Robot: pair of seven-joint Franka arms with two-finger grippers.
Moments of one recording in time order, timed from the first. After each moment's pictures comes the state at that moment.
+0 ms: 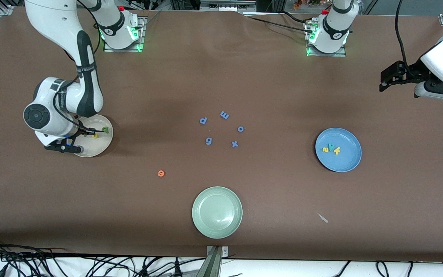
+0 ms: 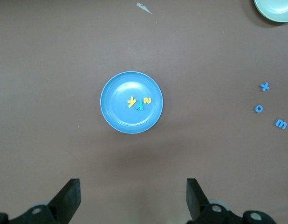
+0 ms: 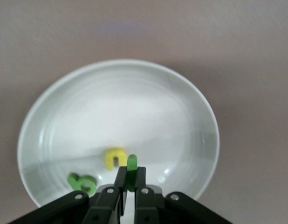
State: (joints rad) left arm -0.02 0.01 -0.04 -1.56 -0.02 1.51 0.09; right arm 0.74 0.57 -0.78 -2.04 0.27 2.26 -0.10
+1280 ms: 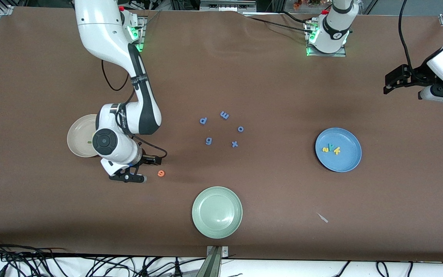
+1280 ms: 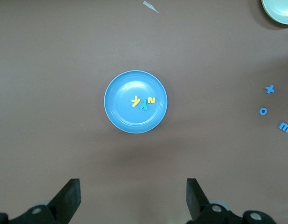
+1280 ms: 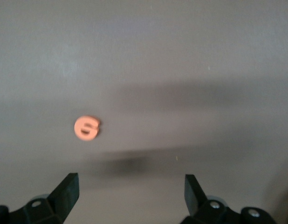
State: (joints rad) left arm 0.00 0.01 -0.05 -1.56 -0.02 1.52 0.09; right arm 0.74 0.82 -0.53 -1.50 0.46 2.15 0.16
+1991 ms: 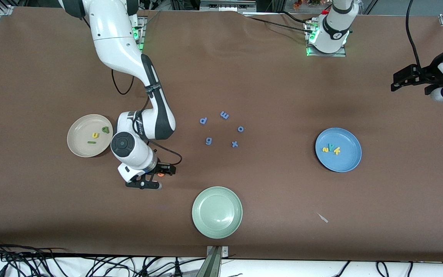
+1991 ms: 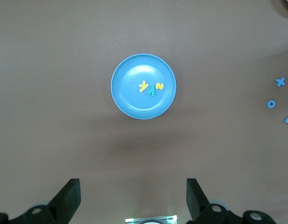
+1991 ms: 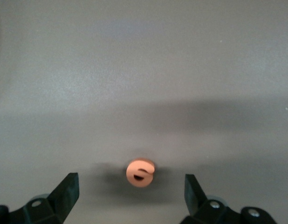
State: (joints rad) left arm 0.04 0.02 -0.04 -1.56 -0.02 1.45 0.08; right arm 0.72 0.92 -0.46 -1.40 0.51 2.30 0.17
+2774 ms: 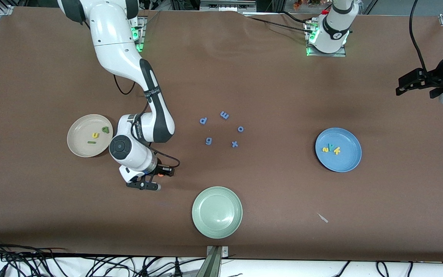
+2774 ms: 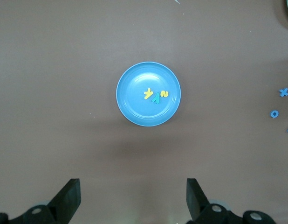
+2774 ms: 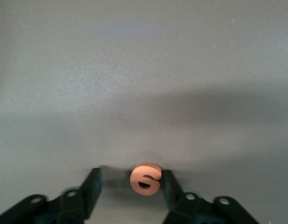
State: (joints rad) left arm 0.07 0.03 -0.04 -1.56 -0.02 1.49 0.08; right arm 0.69 0.94 -0.43 -1.40 0.59 2.31 0.17
